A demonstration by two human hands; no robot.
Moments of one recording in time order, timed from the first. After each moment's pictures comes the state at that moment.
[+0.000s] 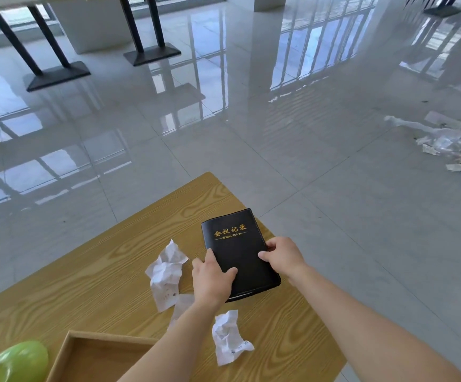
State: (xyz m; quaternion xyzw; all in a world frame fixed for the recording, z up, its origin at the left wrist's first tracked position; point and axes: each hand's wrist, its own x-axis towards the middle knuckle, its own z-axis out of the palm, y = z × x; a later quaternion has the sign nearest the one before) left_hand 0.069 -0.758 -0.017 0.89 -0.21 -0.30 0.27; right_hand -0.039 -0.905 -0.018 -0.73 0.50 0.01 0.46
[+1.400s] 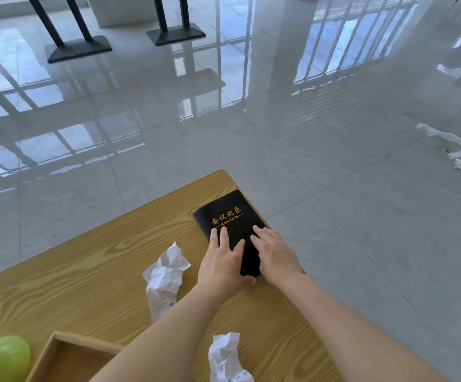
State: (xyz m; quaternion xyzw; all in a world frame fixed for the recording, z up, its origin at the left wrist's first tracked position) left_hand 0.109 -0.804 -0.064 0.87 -0.46 -0.17 0.06; right_hand 0.010 -0.922 -0.055 -0.95 0.27 0.02 0.17
